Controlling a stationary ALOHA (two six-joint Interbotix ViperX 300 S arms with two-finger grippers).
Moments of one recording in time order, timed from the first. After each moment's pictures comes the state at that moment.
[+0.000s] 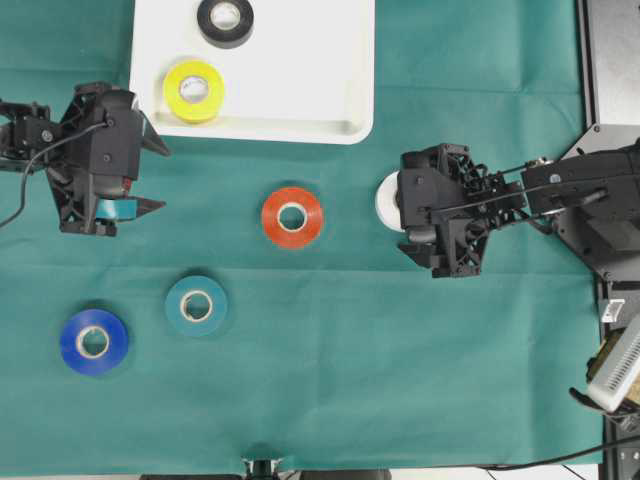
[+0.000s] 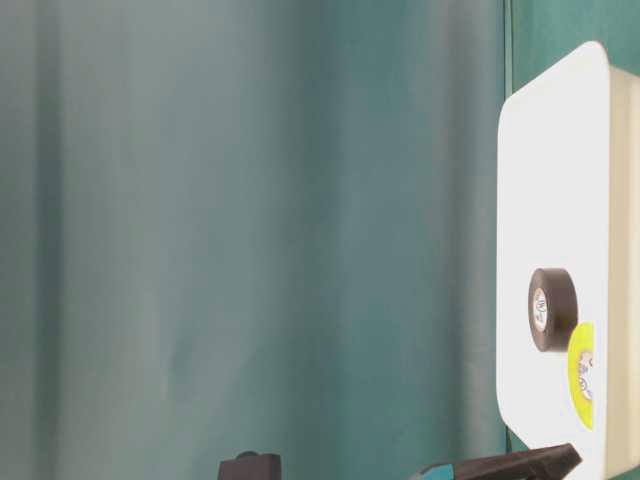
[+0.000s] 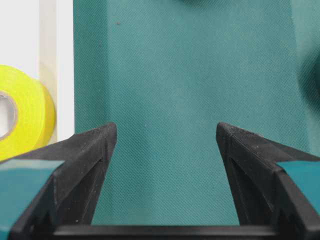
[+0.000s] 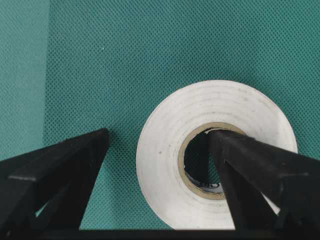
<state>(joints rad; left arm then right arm) 0.04 -0.21 0.94 -0.03 0.07 0.17 0.11 -0.11 1.05 -0.18 0.07 0.40</state>
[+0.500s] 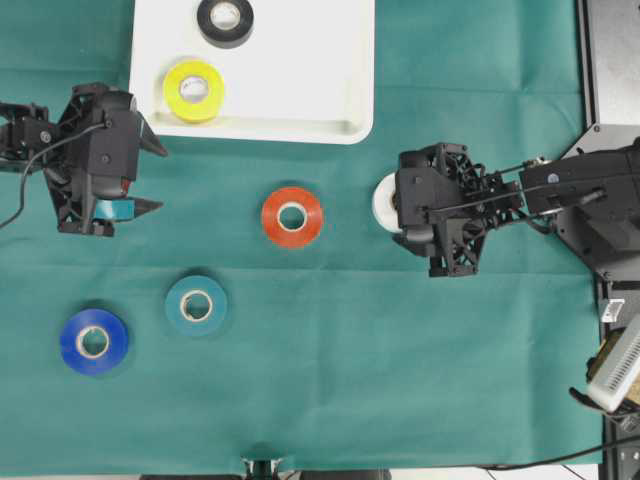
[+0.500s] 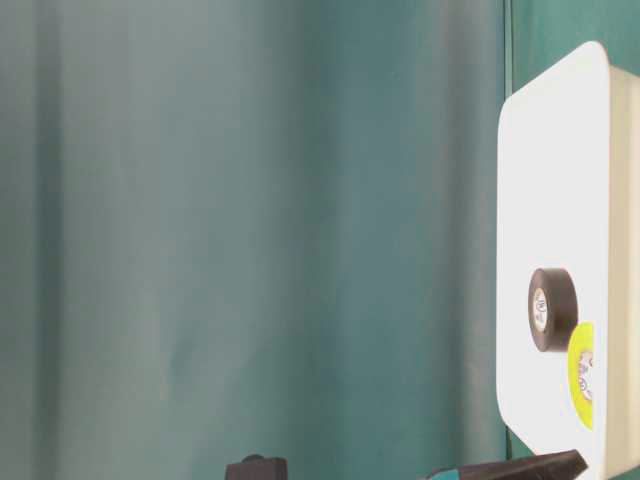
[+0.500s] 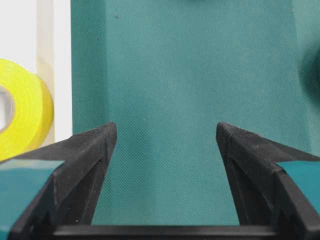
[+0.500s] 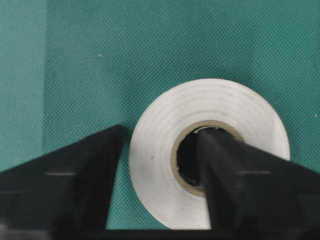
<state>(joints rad) 0.04 -0.21 0.95 -0.03 0.07 0.17 0.11 -0.11 1.04 -0.18 0.07 0.40</state>
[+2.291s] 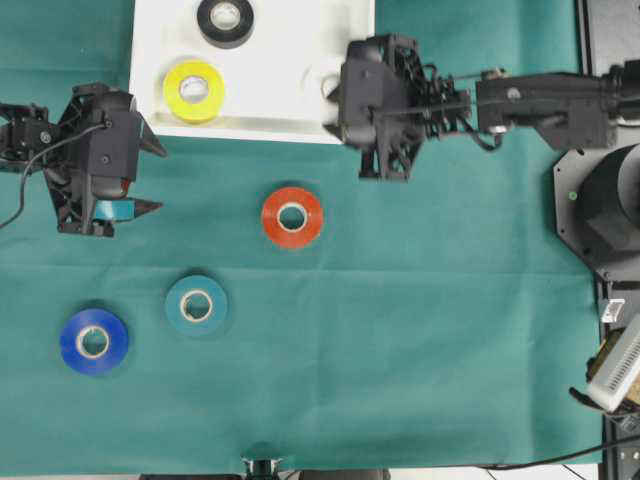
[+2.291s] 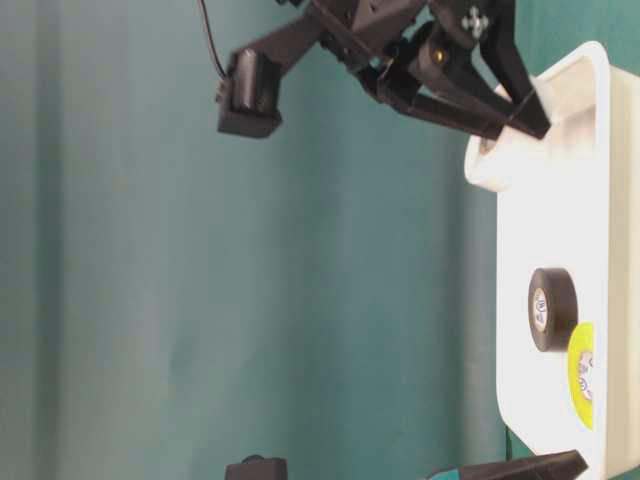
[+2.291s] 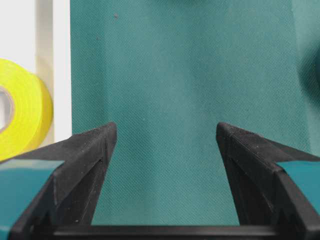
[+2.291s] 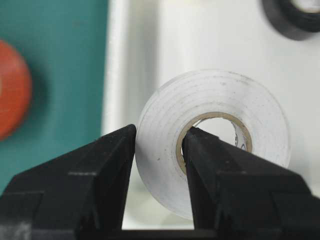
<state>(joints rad) 0.04 -0.21 0.95 -0.03 0.07 0.17 -0.20 -0.08 0.75 -0.49 0.14 0.39</state>
